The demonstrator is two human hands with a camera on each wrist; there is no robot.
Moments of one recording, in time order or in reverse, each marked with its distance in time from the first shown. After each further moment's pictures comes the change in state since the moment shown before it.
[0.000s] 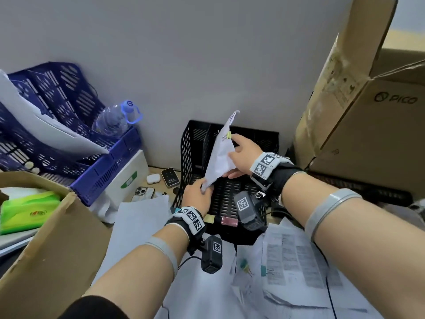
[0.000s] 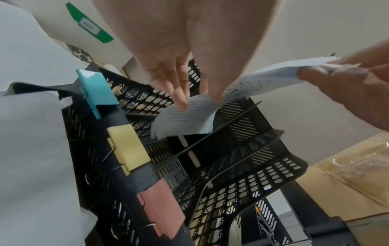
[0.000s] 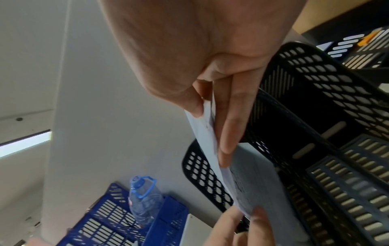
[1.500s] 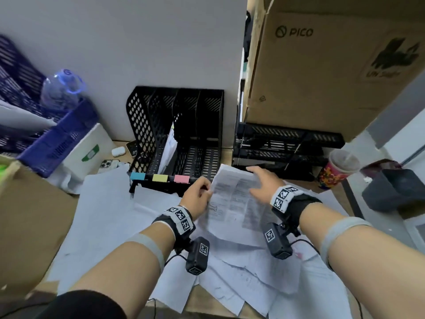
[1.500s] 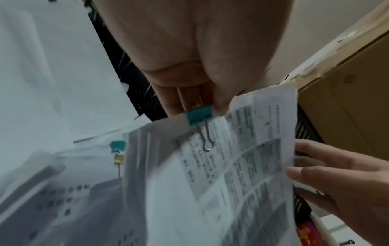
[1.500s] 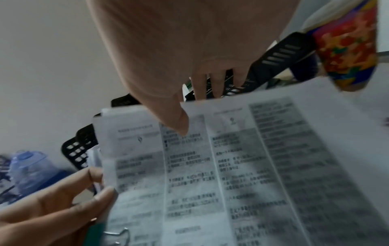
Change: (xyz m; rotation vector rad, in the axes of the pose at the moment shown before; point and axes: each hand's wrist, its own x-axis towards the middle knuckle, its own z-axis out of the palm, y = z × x) left_hand -0.133 0.017 0.120 -0.114 -0.365 0.132; right_hand -0.134 0.246 -0.098 -0.527 0.015 0.103
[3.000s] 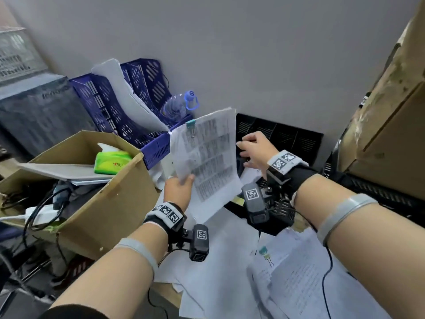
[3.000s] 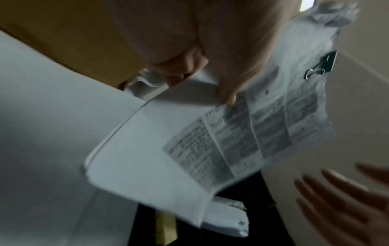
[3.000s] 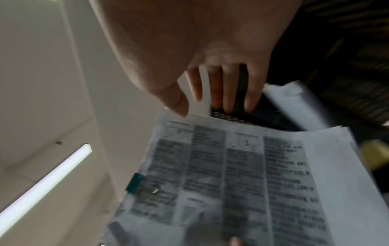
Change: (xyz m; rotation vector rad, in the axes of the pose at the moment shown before) left_hand -0.065 -0.025 -0.228 -0.204 0.825 -0.163; right_hand 0.045 -0.312 -0.013 0.713 -0.106 -0.188
